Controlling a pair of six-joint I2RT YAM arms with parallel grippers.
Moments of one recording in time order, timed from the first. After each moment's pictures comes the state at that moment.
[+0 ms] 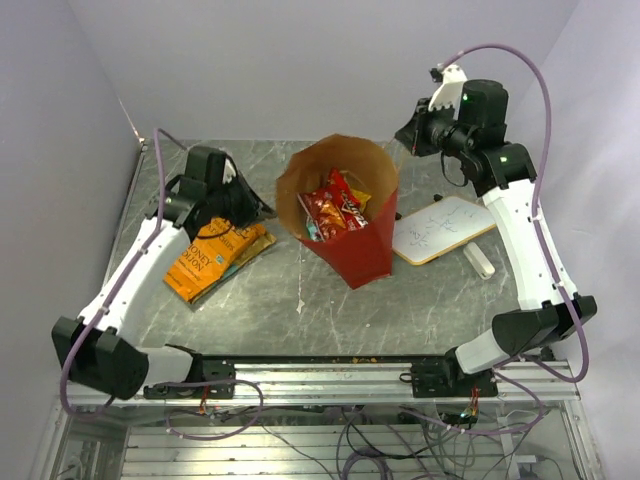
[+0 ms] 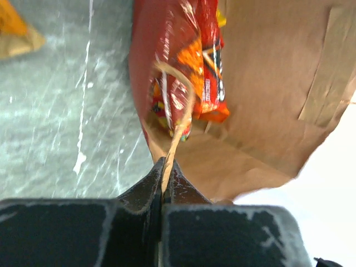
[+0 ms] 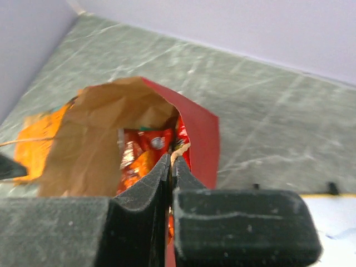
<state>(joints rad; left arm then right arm) -0.32 1.32 1.33 -0.70 0.31 -0.92 0.27 1.52 1.87 -0.70 -0.19 0.09</state>
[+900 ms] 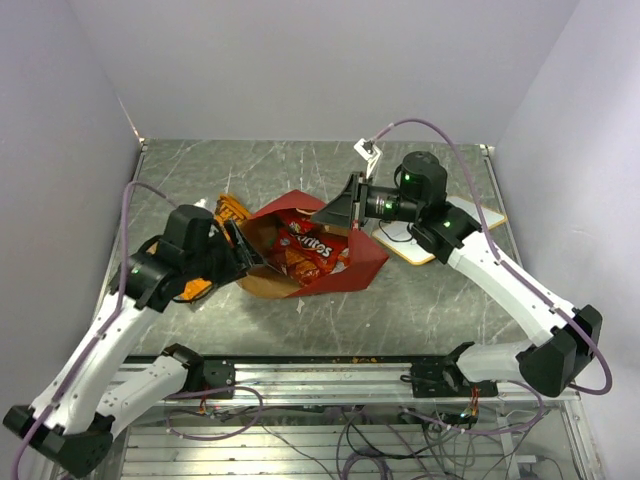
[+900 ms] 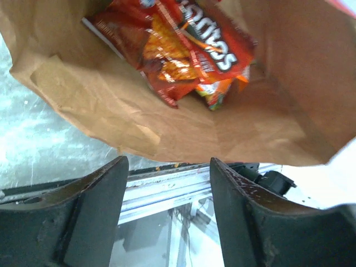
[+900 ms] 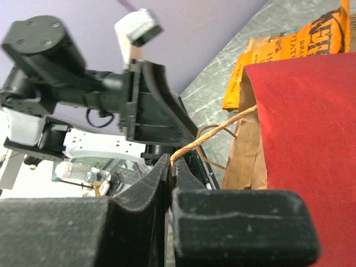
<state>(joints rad) -0.49 0.89 1.03 -0.94 0.13 -0.91 0.63 1.29 1.22 -0.10 -0.71 0.67</state>
